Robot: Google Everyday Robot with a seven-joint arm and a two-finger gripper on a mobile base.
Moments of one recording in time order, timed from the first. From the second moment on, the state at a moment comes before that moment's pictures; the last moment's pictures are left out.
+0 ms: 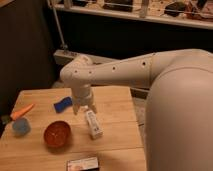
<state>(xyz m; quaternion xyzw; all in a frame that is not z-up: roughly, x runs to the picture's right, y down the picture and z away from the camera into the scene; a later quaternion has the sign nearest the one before) -0.104 0.102 0.703 -0.26 0.23 0.64 0.68</state>
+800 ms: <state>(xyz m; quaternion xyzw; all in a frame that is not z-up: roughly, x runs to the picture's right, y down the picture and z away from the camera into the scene) -0.174 0.120 0.703 -0.25 0.24 0.60 0.73</state>
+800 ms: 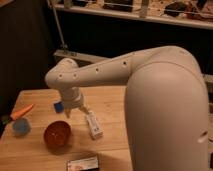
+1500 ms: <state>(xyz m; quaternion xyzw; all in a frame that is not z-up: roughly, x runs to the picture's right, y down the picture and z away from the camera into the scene) -0.331 0.151 0.653 -0.28 0.16 0.53 0.78</state>
